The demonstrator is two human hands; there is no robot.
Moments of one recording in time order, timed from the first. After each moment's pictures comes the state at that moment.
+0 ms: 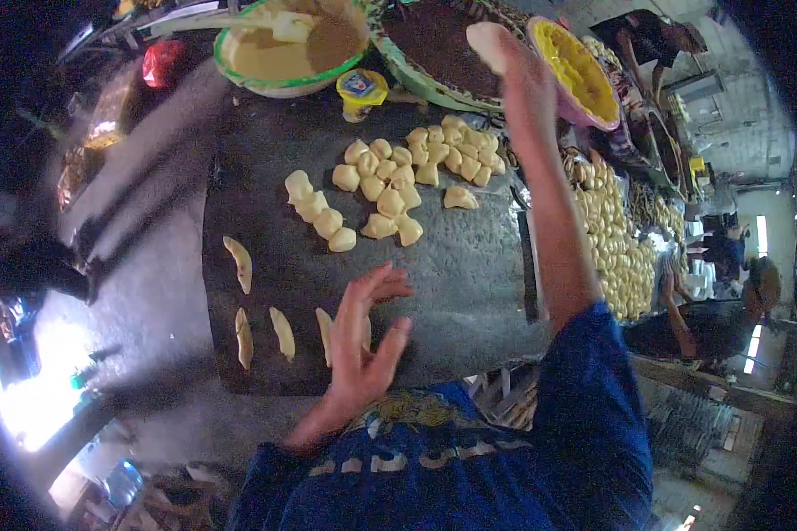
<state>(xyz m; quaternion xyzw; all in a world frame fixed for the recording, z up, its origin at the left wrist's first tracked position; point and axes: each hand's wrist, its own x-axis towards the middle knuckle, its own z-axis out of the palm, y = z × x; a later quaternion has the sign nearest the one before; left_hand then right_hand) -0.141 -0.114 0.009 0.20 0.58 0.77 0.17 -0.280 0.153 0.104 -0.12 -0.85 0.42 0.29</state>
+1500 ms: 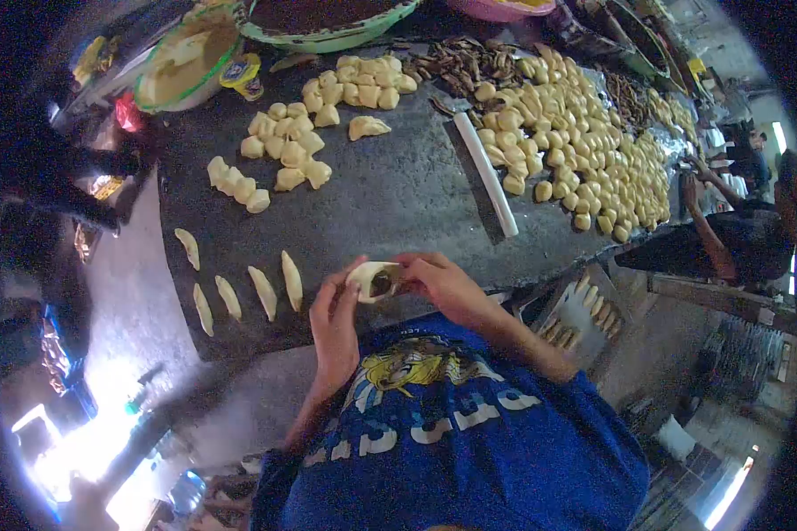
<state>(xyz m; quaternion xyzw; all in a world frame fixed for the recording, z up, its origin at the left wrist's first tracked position) -0.014 -0.069 -0.019 0.09 0.75 0.61 0.23 0.044 0.107 -0.021 -0.31 -0.54 0.76 -0.17</state>
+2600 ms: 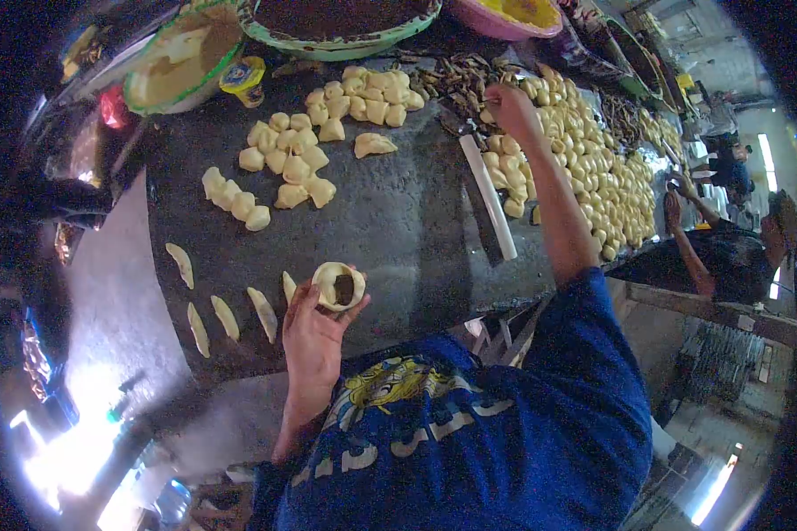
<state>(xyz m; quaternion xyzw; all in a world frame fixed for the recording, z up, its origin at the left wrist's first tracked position) -0.070 -0.077 -0.010 -0.16 0.34 0.85 0.37 -0.111 0.415 -0.072 -0.20 -0.97 0.09 0.13</state>
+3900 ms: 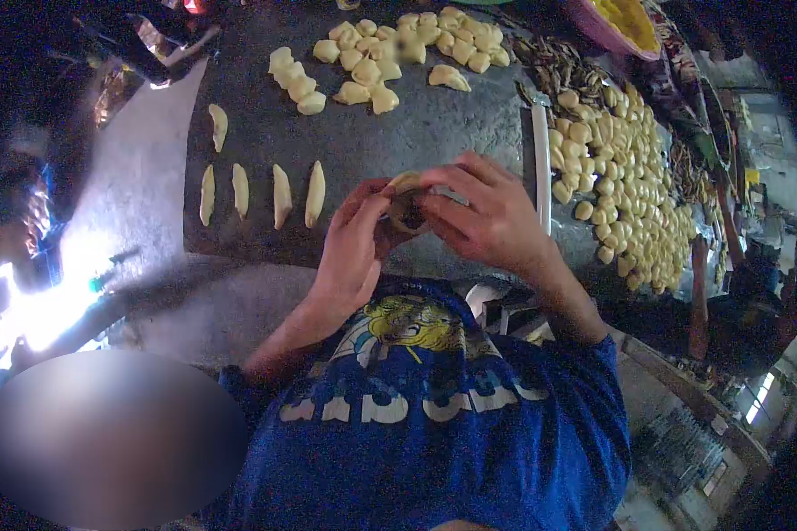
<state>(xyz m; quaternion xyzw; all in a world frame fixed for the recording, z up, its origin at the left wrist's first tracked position) -0.027 -0.057 0.004 -0.05 0.49 0.81 0.32 -0.011 0.139 0.039 0.29 -0.92 0.22 0.15</state>
